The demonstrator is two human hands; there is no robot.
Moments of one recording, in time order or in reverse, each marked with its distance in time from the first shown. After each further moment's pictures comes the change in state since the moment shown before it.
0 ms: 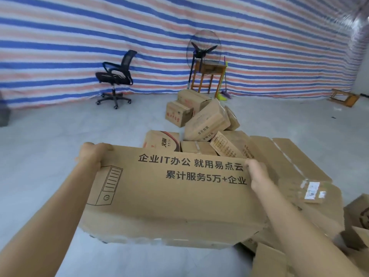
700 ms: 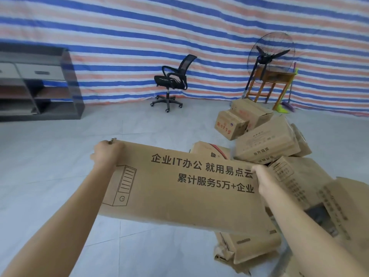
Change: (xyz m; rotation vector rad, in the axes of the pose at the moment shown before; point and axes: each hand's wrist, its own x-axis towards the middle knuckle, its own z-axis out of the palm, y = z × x) left_hand 0.204 0.035 -0.074 0.120 0.330 0.015; right_hand 0.112 -0.045 0.288 -0.106 -0.251 0.021
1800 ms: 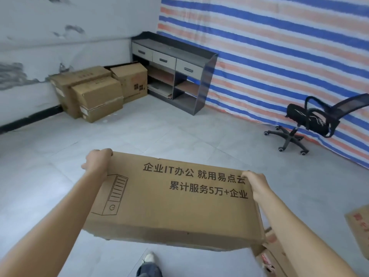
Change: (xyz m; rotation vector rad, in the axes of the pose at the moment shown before) left_hand 0.164 -0.041 -0.078 -0.169 0.716 -0.510; right_hand 0.171 -0.102 0.445 -0.480 -0.832 -0.133
